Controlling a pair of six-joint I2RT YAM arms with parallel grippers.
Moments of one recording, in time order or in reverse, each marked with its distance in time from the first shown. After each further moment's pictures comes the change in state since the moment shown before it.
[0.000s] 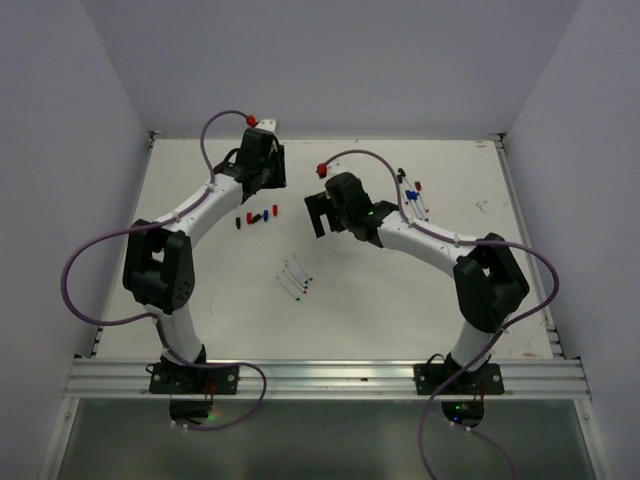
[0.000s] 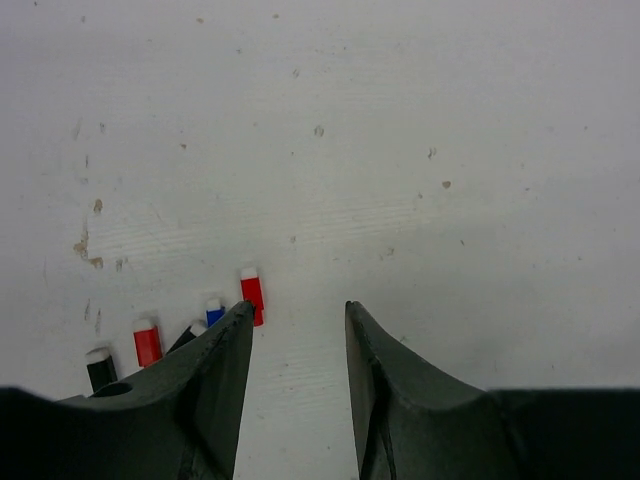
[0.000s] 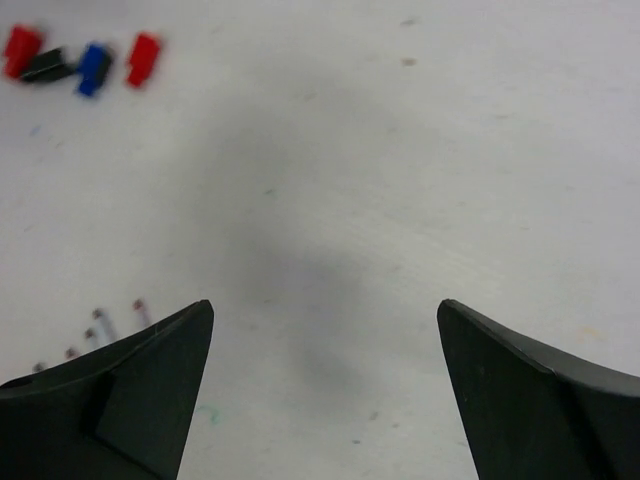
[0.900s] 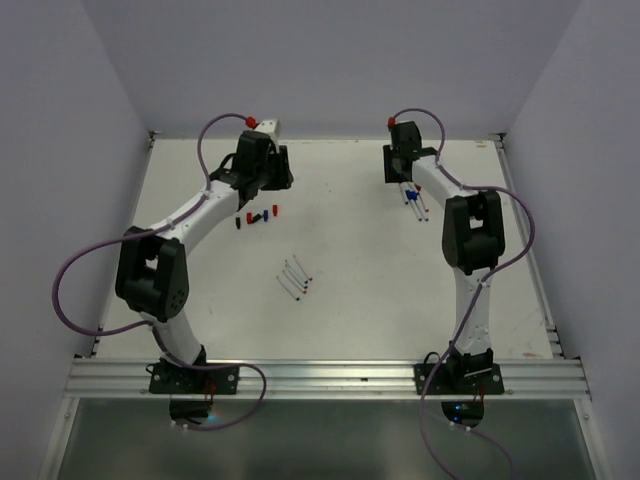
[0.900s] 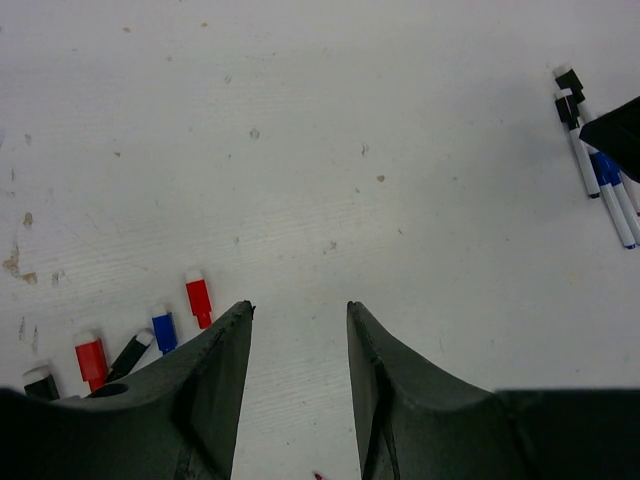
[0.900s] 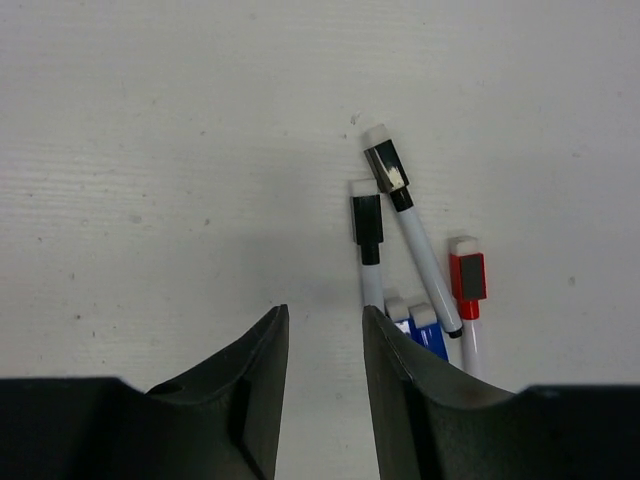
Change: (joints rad) left arm -0.005 -0.079 -0.082 0.098 0.120 -0.030; right arm -0.527 0.430 0.515 -0.198 -0.011 -0.085
